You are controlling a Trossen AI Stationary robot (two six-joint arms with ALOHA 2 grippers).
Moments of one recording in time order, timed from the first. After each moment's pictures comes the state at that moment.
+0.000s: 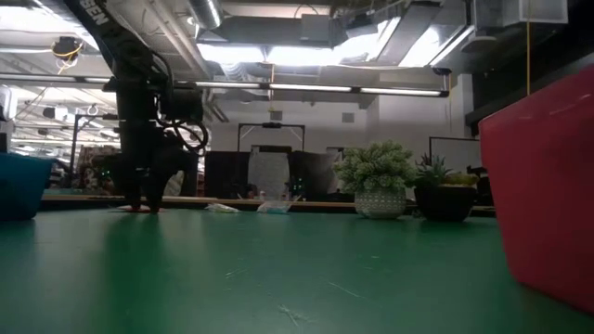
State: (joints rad) left arm 0.65 1.46 0.63 -0.58 -0.21 -0.59; right arm 1.02 1.91 1.81 -1.46 0.28 0.88
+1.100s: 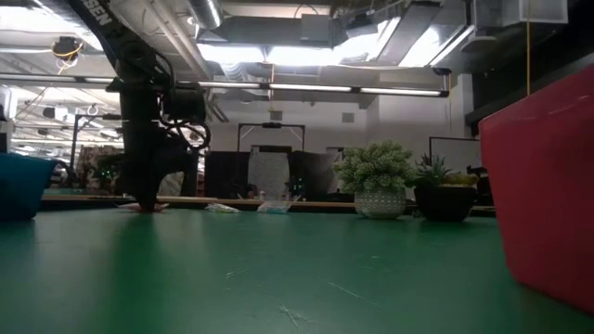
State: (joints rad) left arm 0.61 1.45 0.66 -0.58 -0.19 -0.51; right arm 1.02 1.91 1.81 -1.46 0.28 0.88
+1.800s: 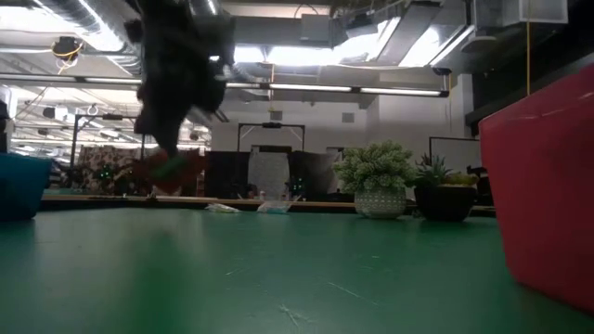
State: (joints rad) left arm 0.24 1.44 0.97 -0.88 0.32 -0.43; right arm 1.02 1.91 1.81 -1.42 0.28 0.88
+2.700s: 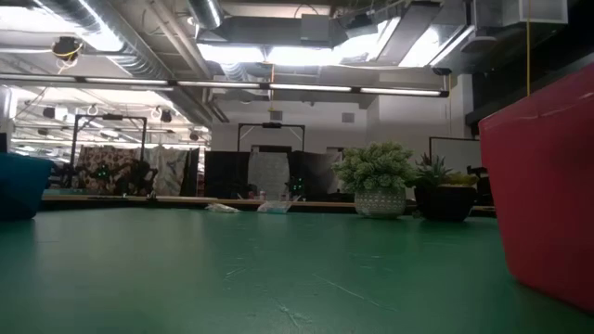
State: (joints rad) left arm -0.79 1.44 1.12 -0.91 0.35 -1.33; right arm 1.02 1.91 1.81 -1.35 0.37 0.88
